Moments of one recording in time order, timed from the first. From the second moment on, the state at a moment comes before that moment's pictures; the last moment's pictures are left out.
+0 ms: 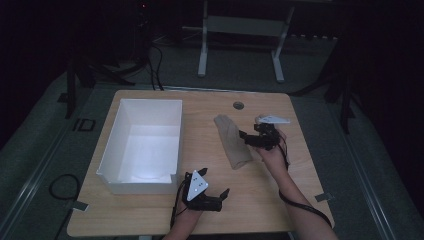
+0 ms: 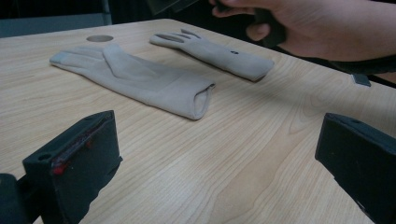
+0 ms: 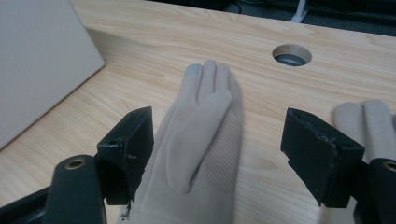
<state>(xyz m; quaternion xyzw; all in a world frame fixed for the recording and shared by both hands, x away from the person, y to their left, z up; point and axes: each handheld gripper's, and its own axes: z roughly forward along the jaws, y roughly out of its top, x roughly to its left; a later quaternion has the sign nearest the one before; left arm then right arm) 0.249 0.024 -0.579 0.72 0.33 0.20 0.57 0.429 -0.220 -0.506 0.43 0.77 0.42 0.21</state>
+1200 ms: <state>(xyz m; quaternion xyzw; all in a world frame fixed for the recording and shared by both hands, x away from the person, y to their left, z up) 0.249 0.023 -0.579 0.72 0.33 0.20 0.57 0.451 -0.186 -0.564 0.45 0.80 0.35 0.19</state>
